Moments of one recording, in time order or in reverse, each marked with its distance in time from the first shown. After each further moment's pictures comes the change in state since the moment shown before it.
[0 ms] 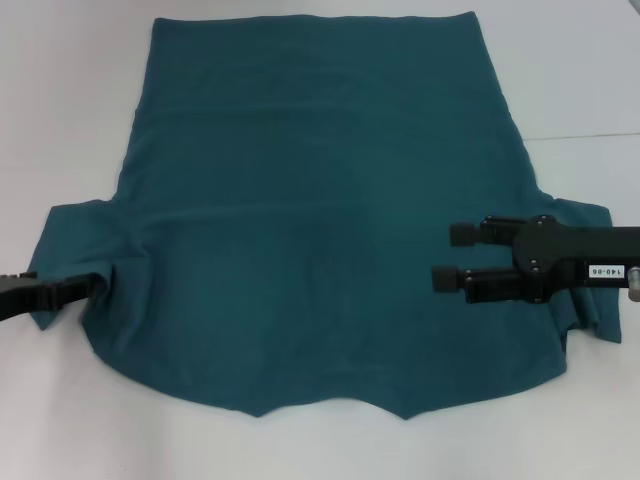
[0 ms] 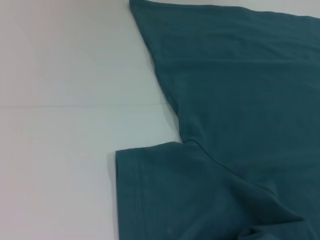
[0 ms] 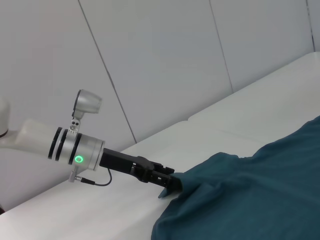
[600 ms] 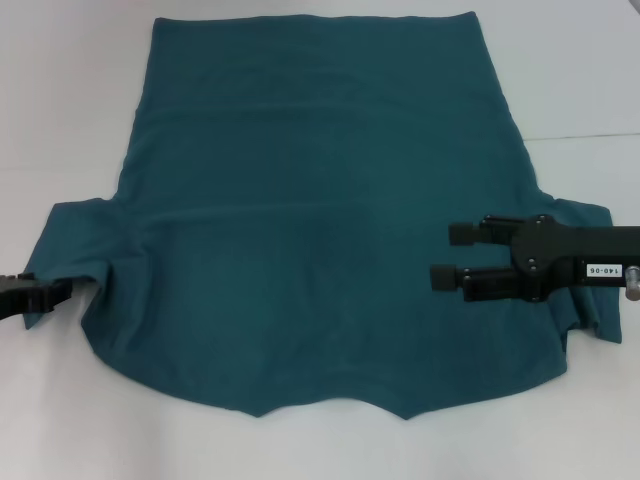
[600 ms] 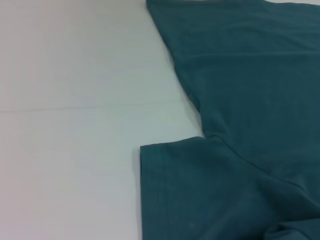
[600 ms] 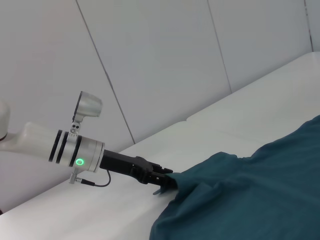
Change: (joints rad) left arm -0.004 0.004 0.020 -0.029 0.026 -0.079 0.010; right arm 0.002 0.001 0.000 0.005 0.000 0.009 0.000
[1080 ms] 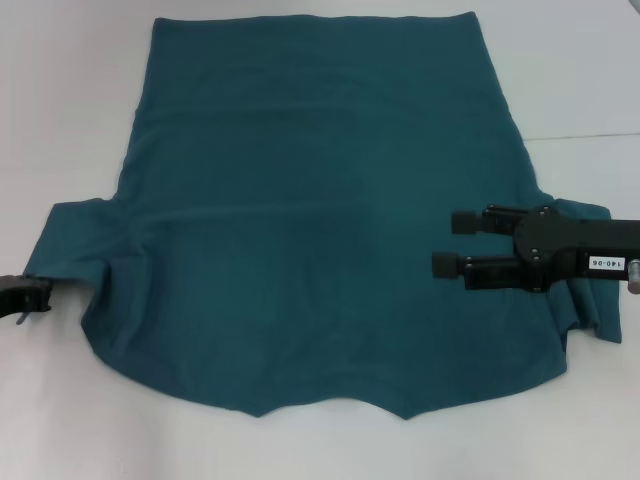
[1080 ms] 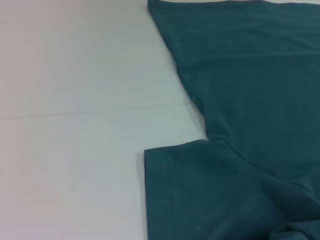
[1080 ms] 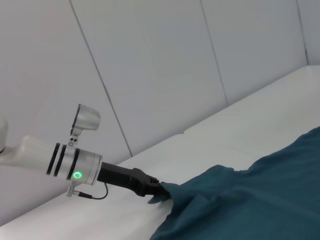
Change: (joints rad) left arm 0.001 -0.002 0.002 -0.001 0.000 -0.019 0.019; right arm -0.010 0.002 0.001 0.003 0.040 0.010 -0.007
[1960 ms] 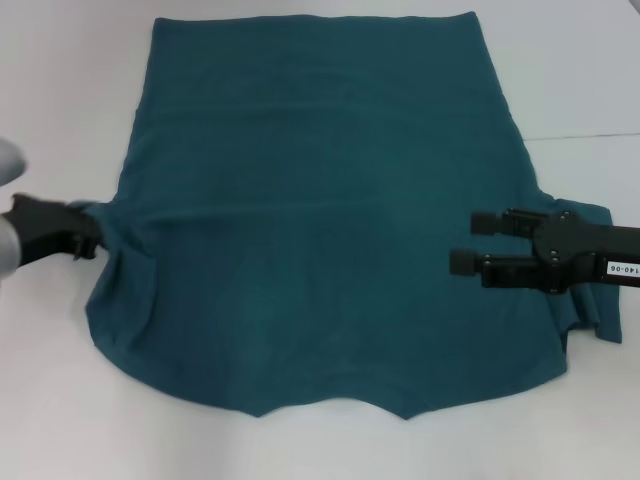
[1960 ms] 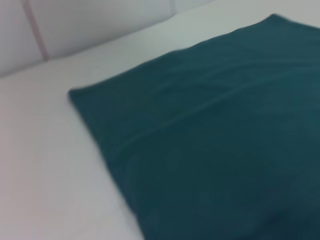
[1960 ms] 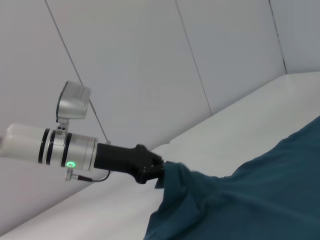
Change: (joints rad) left arm 0.009 -0.001 0.235 0.192 0.010 -0.006 0.081; right arm -0.041 0.003 0.022 0.002 0.029 0.009 -0.005
